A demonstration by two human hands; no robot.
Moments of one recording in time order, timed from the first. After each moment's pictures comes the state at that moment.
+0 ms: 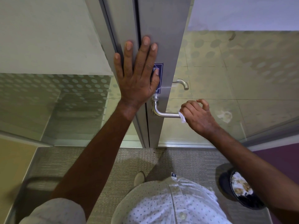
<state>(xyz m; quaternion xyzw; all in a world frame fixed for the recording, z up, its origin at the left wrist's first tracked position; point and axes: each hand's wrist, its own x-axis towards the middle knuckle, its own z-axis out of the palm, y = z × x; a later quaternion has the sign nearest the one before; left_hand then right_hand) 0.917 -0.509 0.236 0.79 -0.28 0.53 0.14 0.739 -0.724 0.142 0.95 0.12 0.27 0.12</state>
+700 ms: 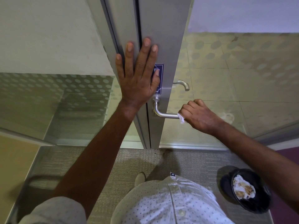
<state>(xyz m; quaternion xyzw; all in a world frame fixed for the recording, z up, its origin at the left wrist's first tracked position) 0.915 -0.509 0.236 0.79 -0.28 0.53 0.14 0.747 -0.736 0.167 0.96 0.21 0.15 0.08</state>
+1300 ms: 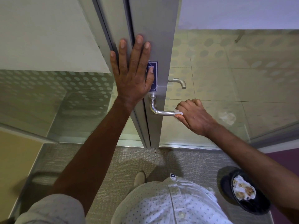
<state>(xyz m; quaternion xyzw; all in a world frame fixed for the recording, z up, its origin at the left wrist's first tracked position) 0.917 -0.507 0.239 0.80 -0.26 0.53 0.13 0.738 -0.722 0.170 0.98 0.13 0.12 -0.04</state>
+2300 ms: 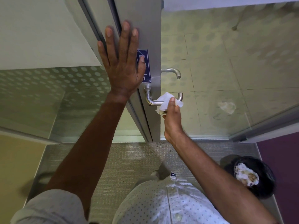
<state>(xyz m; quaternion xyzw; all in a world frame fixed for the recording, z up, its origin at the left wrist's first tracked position) 0.916 -0.506 0.243 0.78 -0.29 0.54 0.14 0.742 -0.591 0.168 0.51 -0.40 0.14 -0.75</state>
